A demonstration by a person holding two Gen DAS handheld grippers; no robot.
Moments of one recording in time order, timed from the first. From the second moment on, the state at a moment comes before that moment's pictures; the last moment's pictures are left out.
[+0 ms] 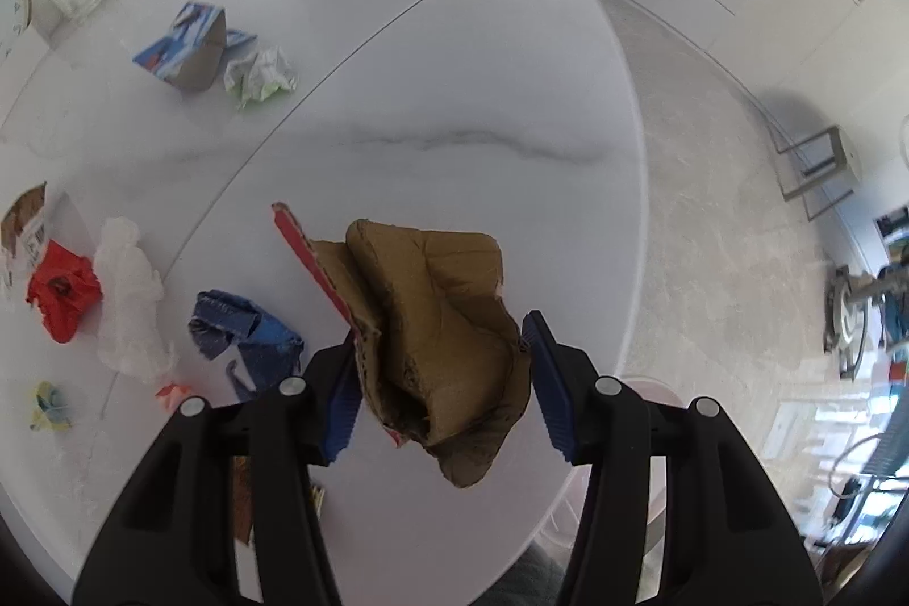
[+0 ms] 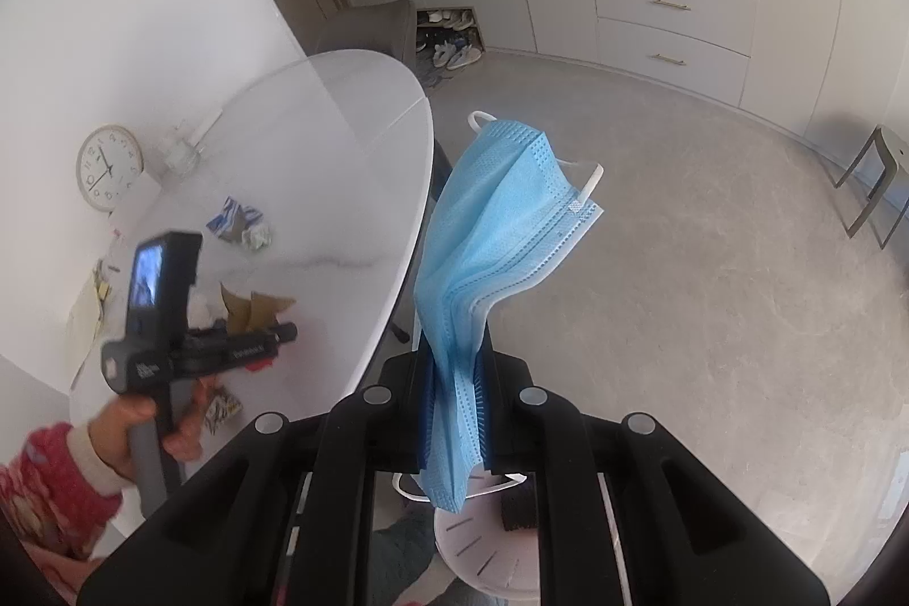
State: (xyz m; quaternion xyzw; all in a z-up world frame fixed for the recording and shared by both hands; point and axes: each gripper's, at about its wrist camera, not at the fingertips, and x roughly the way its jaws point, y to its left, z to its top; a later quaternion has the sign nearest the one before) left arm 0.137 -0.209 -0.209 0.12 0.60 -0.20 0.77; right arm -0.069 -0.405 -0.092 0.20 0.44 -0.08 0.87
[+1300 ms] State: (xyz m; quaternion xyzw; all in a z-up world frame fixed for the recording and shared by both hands) left arm -0.054 -0.271 -0.182 0.22 0.58 -0.37 0.69; right arm -0.196 -0.433 -0.275 0.26 0.56 -0.15 0.77
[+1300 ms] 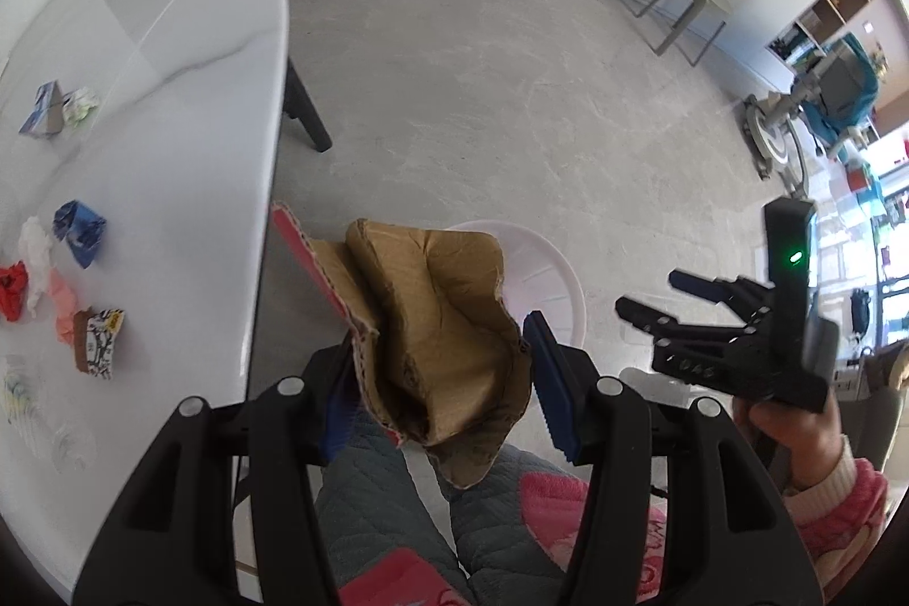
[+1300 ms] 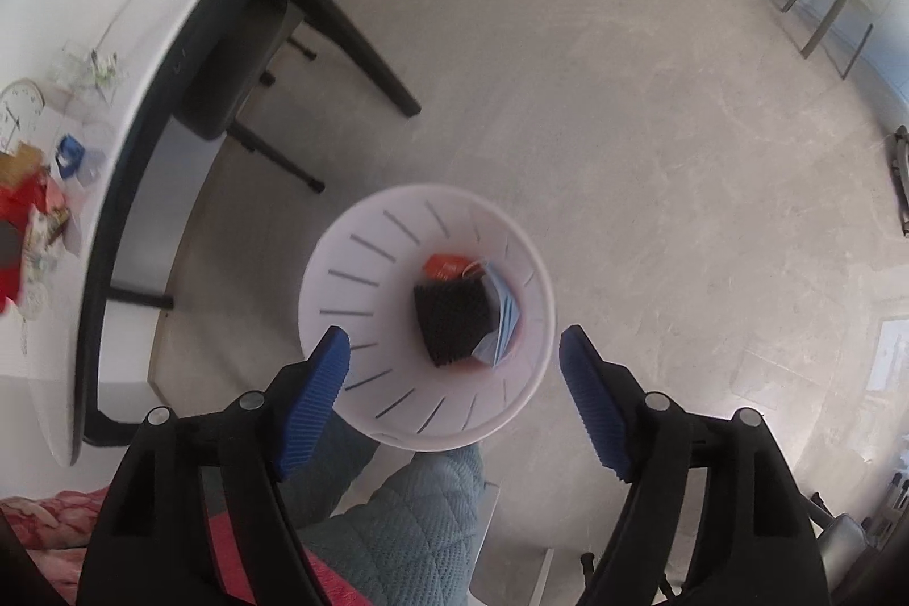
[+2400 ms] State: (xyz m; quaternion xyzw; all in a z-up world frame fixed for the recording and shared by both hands) left arm -0.007 -0.182 -0.122 0.12 0.56 -0.24 0.78; right arm -0.108 -0.397 -0.146 0.18 0.49 -0.09 0.85
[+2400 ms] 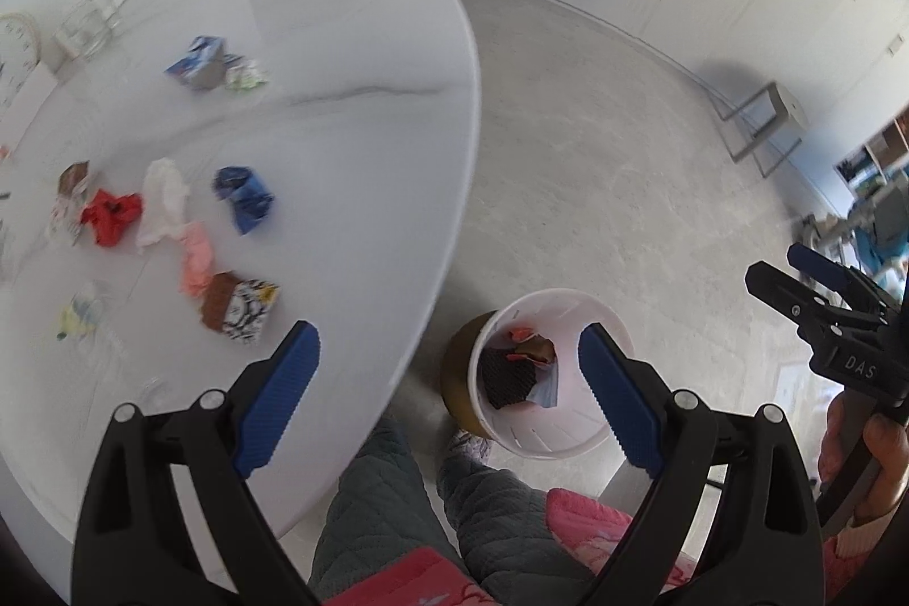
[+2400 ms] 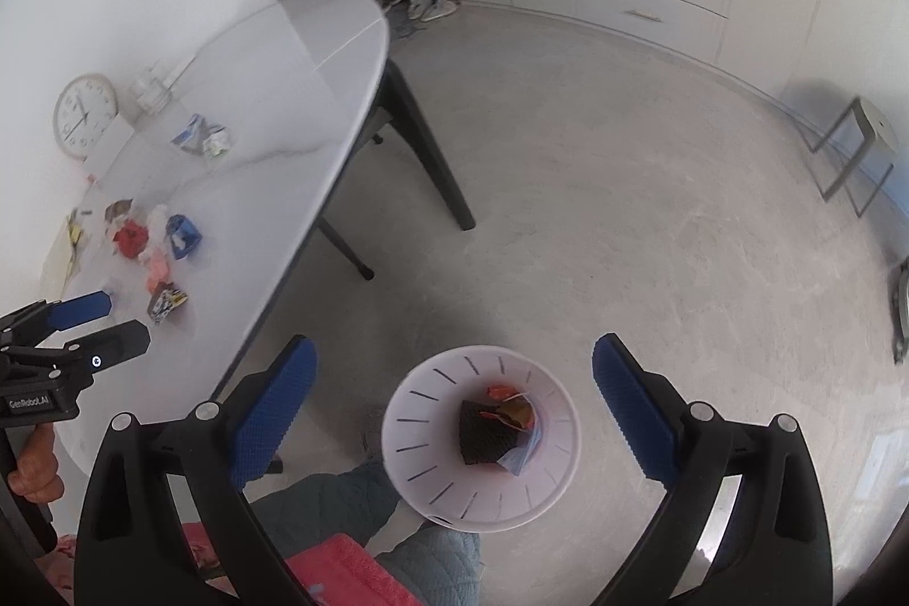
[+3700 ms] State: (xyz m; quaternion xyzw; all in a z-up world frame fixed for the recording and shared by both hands) left arm 0.172 0.154 -0.218 -0.03 0.63 -0.07 0.77; right arm 0.123 -0.093 -0.165 0.04 0.54 0.06 0.84
